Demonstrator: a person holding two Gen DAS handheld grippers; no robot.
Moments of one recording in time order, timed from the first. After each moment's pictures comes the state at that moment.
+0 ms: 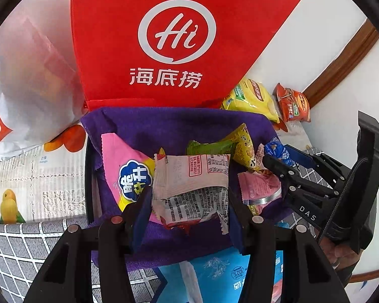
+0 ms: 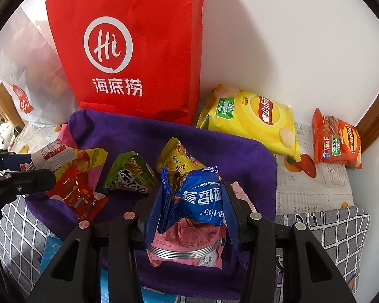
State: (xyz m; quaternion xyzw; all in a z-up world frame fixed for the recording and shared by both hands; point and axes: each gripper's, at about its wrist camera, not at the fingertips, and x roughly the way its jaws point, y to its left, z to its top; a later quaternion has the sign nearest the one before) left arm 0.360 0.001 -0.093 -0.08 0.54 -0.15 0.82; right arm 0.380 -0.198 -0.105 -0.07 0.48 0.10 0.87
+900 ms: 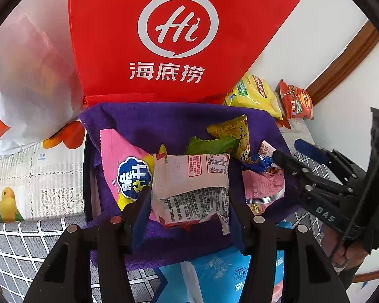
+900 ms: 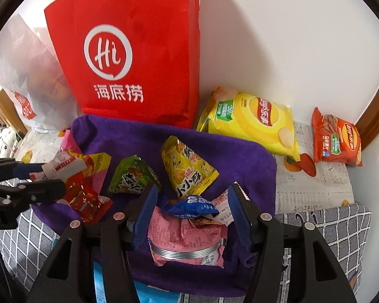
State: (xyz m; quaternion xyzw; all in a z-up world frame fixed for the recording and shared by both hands) left arm 0.365 -0.003 -0.100 -0.07 0.55 -0.14 0.82; right arm 0.376 -0.200 -0.096 -0.05 0.47 0.10 0.87
